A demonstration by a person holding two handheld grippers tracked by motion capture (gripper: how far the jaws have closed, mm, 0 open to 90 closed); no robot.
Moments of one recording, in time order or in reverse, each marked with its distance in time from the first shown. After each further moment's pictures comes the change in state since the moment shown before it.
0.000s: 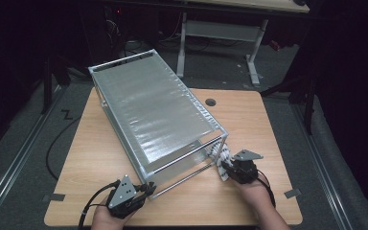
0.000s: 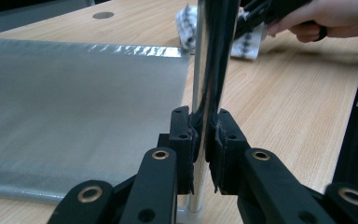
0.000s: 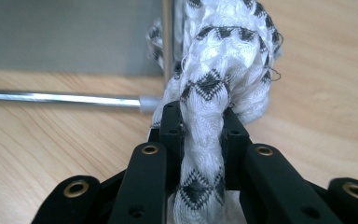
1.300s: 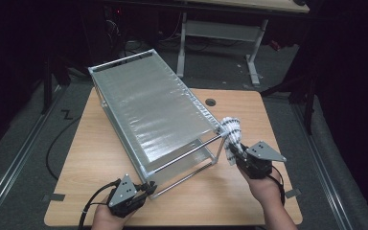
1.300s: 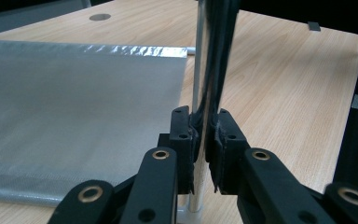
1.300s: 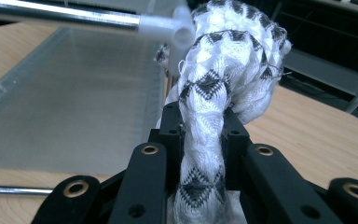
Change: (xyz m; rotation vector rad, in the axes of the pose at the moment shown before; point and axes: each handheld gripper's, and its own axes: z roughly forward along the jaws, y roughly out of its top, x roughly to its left) left arm 0.002 0.000 0.003 -0.009 -0.015 0.002; right arm 0.013 0.047 -0.080 -0.355 -0.115 -0.071
